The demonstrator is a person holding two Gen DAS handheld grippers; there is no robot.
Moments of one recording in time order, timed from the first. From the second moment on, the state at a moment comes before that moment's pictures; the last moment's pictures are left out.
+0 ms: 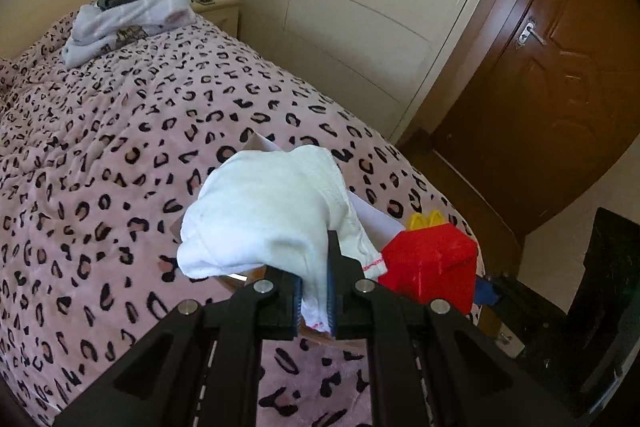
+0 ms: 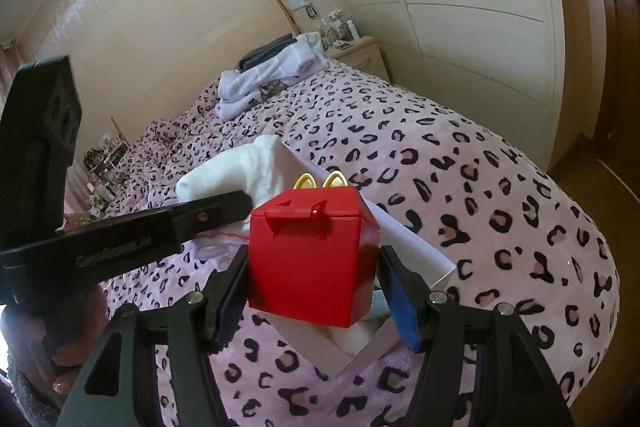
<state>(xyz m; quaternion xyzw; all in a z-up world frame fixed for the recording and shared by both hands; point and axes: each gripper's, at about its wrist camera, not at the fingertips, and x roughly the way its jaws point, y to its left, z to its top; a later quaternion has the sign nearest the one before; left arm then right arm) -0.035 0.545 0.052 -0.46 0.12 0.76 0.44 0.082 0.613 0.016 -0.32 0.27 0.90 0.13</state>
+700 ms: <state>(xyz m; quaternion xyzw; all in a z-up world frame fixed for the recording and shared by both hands) -0.053 0.558 -0.002 -0.48 0.15 0.77 0.40 0.052 0.608 -0.015 -0.38 0.21 0.89 0.16</state>
